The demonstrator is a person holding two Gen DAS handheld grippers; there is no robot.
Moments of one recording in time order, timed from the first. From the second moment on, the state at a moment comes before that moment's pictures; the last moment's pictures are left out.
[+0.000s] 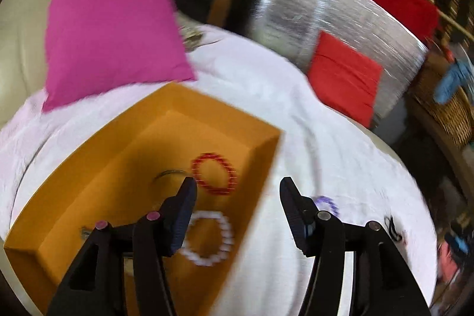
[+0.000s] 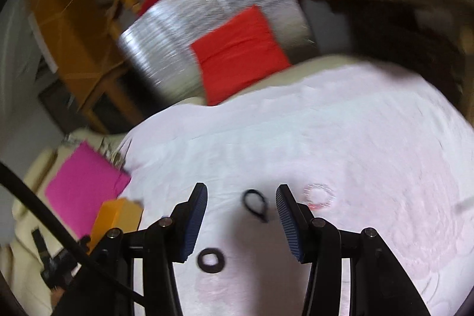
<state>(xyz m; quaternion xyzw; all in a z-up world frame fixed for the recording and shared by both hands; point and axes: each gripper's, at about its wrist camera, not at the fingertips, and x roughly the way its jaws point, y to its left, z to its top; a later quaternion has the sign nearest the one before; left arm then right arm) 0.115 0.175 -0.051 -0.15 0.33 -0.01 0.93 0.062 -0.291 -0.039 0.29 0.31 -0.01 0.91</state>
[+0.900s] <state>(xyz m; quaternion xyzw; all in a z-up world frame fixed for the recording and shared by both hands) 0.109 -0.050 -0.074 0.08 0.37 -0.18 0.91 0.073 -0.353 -0.107 0.37 0.41 -0.05 0.83</state>
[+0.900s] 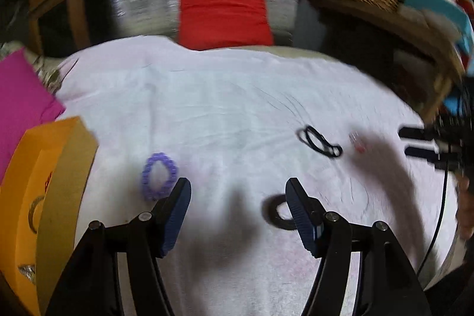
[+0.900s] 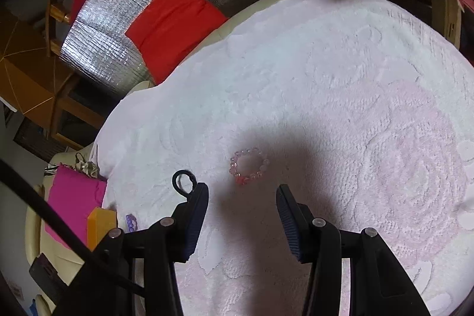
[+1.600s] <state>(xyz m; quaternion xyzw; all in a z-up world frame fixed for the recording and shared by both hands) 0.101 -0.087 -0.093 0.15 0.37 -0.19 0.89 0.076 -0.358 -0.114 0.38 0.42 -0.05 0.83</state>
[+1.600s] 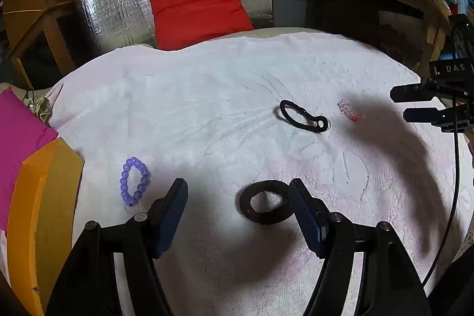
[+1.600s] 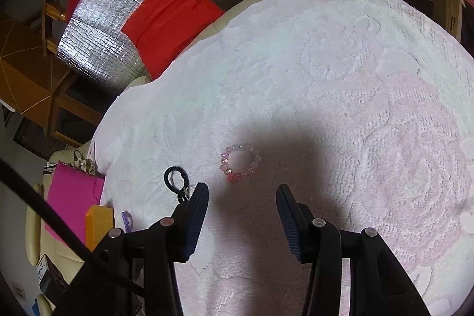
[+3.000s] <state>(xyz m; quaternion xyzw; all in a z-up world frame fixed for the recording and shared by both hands) 0.116 -0.085 -0.116 0.10 0.45 -0.24 0.85 0.086 -0.354 -0.114 0.38 0.40 -0.04 0.83</state>
